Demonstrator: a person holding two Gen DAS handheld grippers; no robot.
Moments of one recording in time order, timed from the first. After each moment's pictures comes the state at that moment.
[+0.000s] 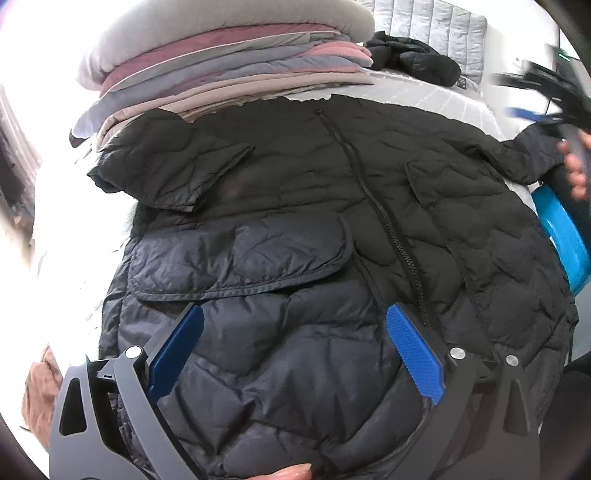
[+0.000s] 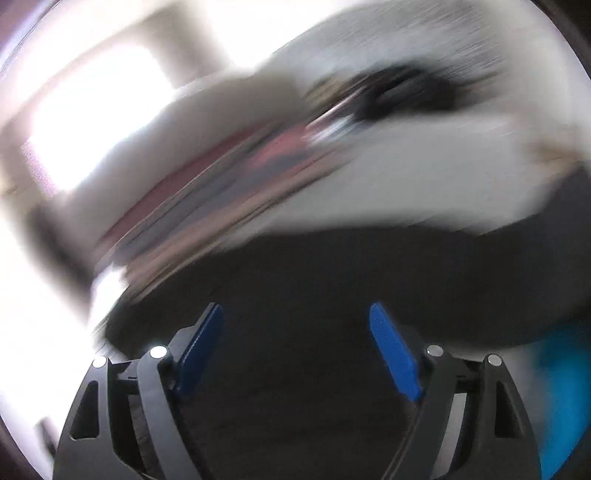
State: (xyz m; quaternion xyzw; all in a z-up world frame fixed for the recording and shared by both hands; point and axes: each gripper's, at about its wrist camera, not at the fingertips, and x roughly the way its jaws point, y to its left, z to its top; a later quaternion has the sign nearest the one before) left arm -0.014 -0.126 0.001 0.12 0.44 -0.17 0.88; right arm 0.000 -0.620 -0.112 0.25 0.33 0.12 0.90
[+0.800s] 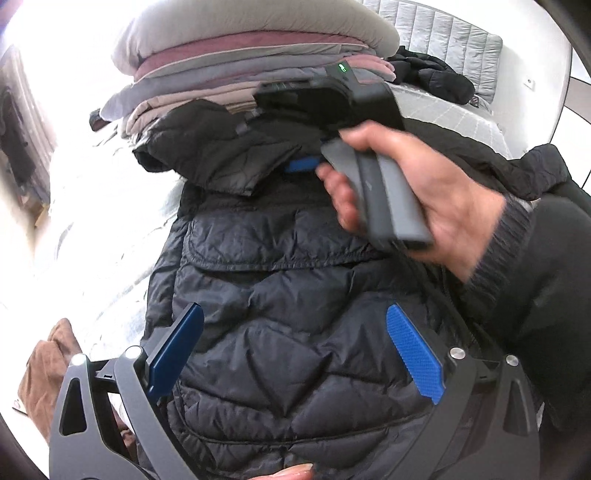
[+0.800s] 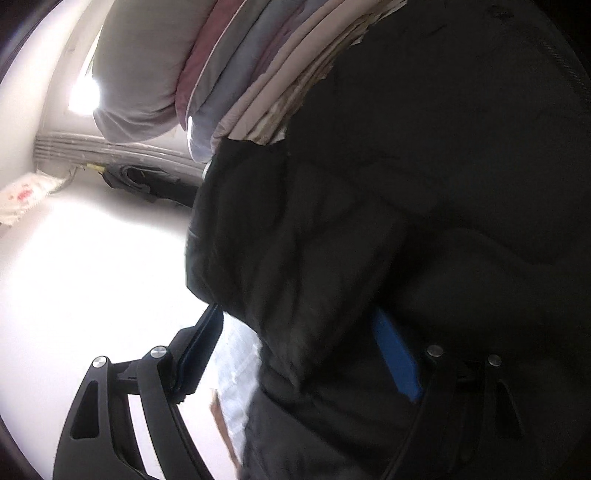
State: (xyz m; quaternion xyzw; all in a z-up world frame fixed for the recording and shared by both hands) left arm -0.026 -0.065 0.012 0.09 0.44 -0.15 0.88; right arm 0.132 -0.330 -0.213 0.38 0.47 0.33 0.73
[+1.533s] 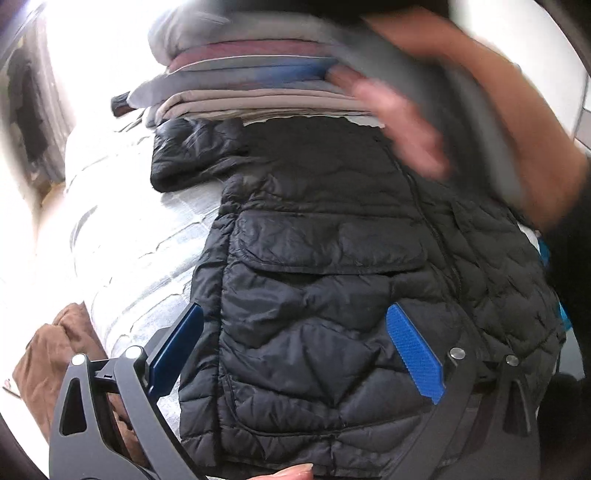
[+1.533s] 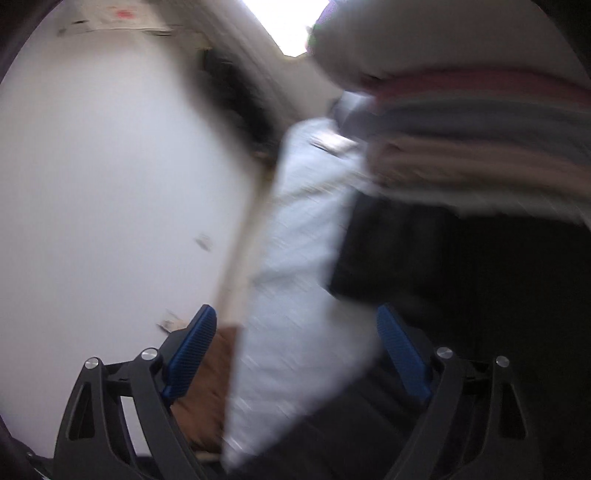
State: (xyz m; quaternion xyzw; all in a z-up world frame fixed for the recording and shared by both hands) left arm -0.019 -0.011 0.022 0.04 0.43 -0.13 0.89; right arm 0.063 -0.248 -0.077 0.07 0.39 0.43 0.81
